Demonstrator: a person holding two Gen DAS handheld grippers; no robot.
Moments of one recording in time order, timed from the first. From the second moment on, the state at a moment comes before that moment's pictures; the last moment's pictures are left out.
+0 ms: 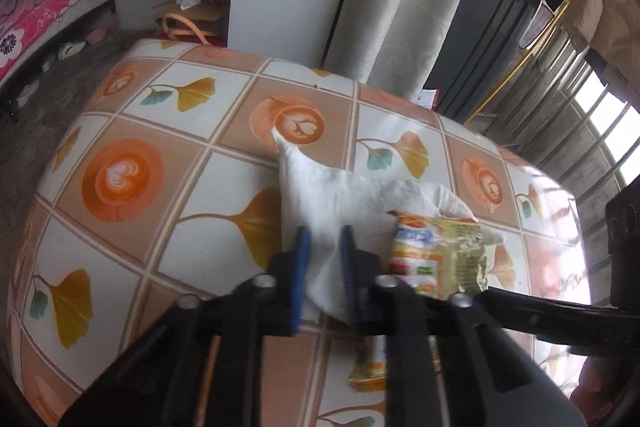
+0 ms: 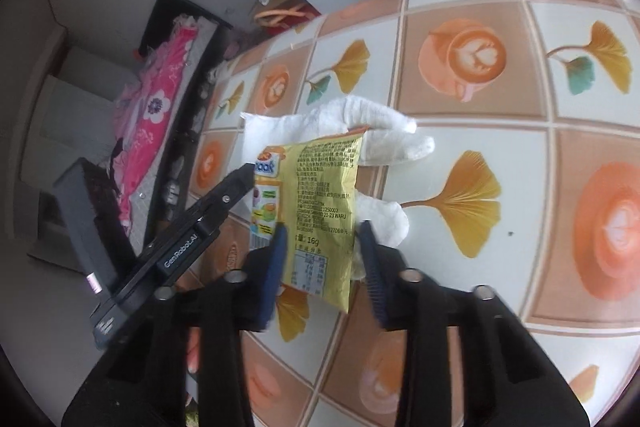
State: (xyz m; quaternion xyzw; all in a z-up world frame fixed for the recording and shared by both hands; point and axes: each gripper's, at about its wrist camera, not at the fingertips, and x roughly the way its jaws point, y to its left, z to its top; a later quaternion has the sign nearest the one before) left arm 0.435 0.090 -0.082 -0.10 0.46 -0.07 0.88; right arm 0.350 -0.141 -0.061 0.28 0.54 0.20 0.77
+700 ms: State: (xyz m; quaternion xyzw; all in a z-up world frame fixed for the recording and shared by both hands) left arm 0.114 0.035 -0.052 -0.19 0.47 -0.15 0.85; right arm 0.116 -0.250 -0.040 0.30 0.53 0.18 0.77
